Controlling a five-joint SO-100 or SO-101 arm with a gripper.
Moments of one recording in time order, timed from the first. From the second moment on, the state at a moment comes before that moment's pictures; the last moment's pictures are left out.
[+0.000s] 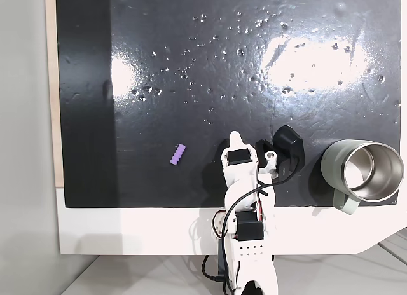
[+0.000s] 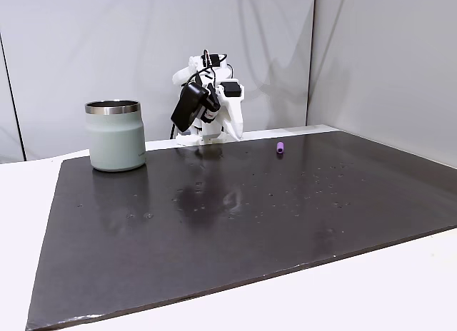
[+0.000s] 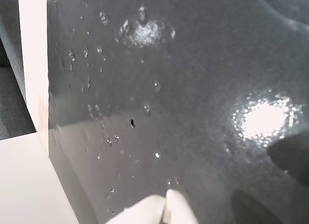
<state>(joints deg) -5.2 189.8 173.8 57.6 -5.5</state>
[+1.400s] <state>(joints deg) -12.0 120.9 140.5 46.1 -12.3</state>
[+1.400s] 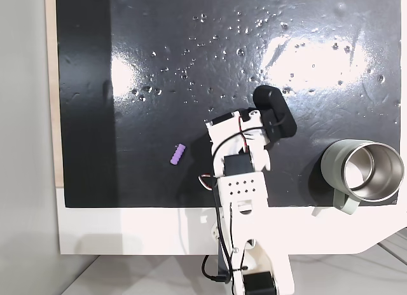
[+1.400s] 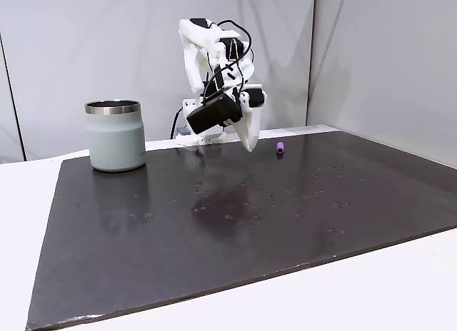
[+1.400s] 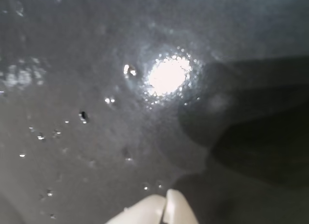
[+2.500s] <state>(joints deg) -33.6 114.3 132.6 52.4 -20.7</state>
